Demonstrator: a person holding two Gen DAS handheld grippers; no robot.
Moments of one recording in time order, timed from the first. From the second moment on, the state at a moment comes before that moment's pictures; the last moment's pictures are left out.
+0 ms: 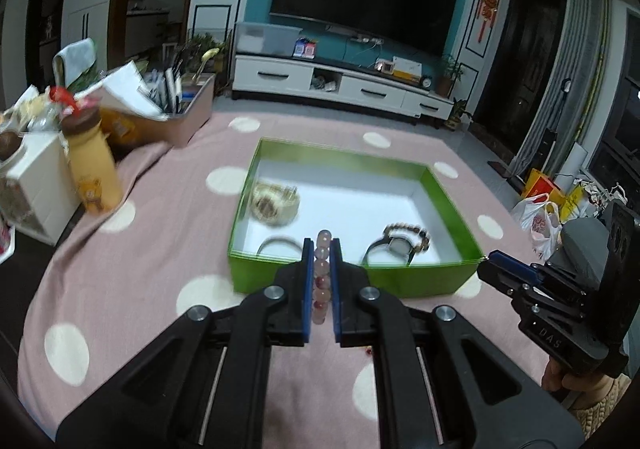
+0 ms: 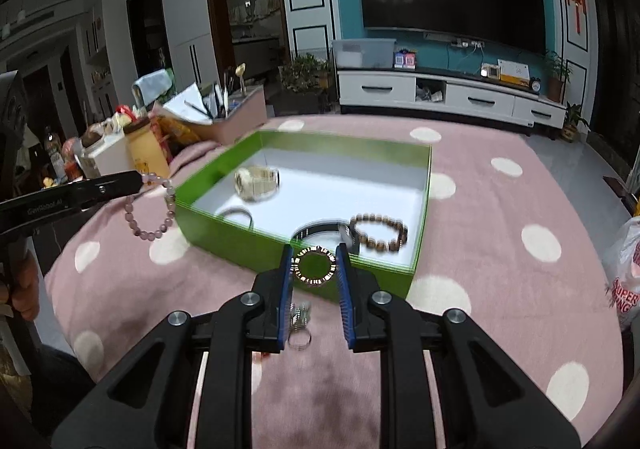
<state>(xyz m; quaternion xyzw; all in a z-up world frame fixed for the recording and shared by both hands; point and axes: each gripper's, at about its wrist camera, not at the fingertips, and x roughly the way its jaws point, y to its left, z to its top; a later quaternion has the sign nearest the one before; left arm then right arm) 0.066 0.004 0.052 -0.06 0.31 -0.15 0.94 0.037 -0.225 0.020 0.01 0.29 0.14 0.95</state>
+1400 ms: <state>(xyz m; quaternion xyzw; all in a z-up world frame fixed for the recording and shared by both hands) 0.217 -0.037 -0.004 -0.07 0.40 -0.14 0.90 0.186 -0.229 -0.018 0.10 0.38 0.14 0.91</state>
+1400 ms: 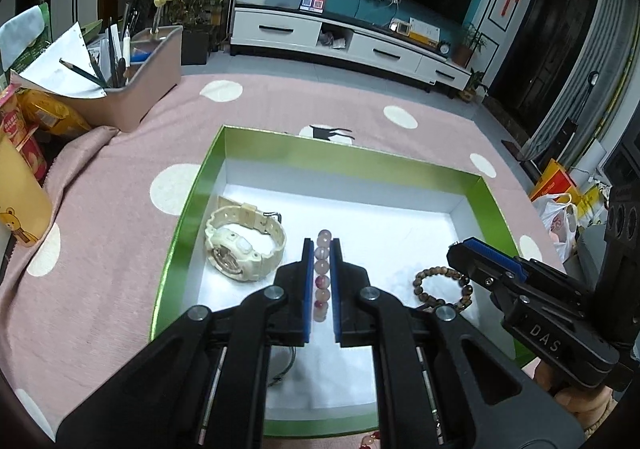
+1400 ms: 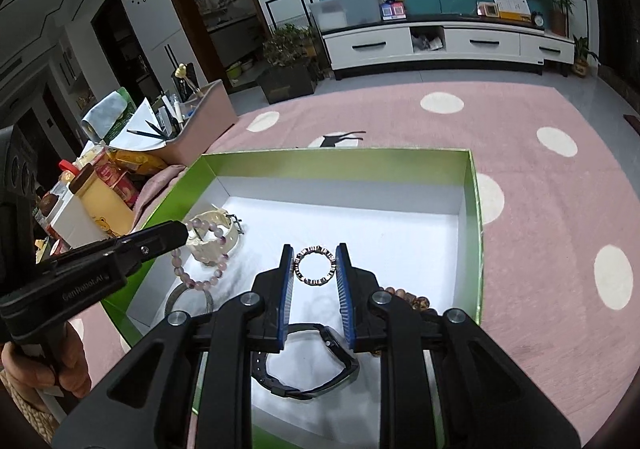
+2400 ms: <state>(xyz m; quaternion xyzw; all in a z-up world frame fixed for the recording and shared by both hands) 0.166 -0.034 0.026 -0.04 0.37 -0.12 0.92 0.126 -0.256 0.017 0.10 0.33 0.13 0.93</state>
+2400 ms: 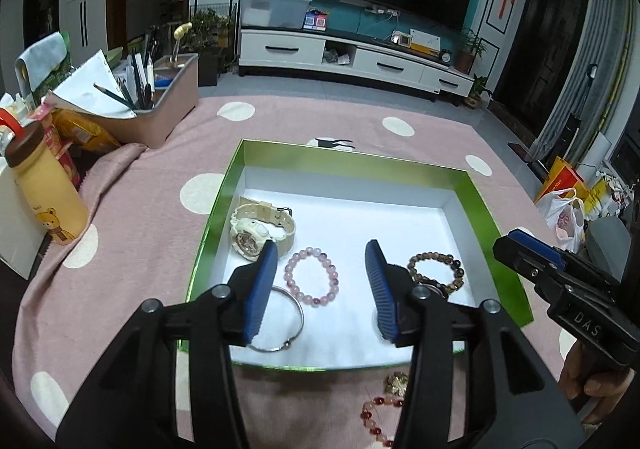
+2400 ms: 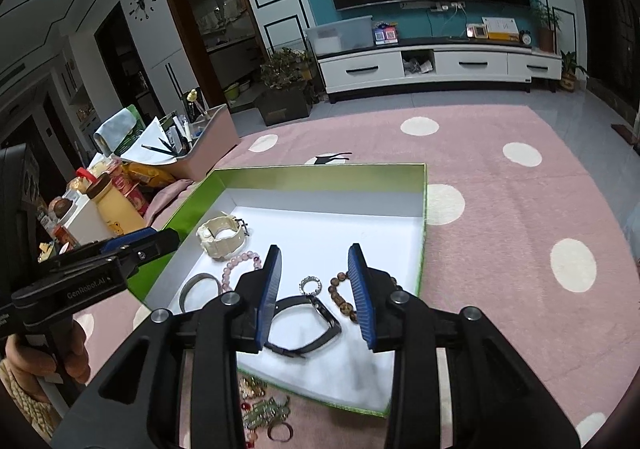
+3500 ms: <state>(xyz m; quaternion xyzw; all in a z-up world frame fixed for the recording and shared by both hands) 0.076 -0.049 -0.046 0.00 0.46 -0.17 0.87 0.050 -0.238 -0.032 0.07 0.40 0.19 0.89</state>
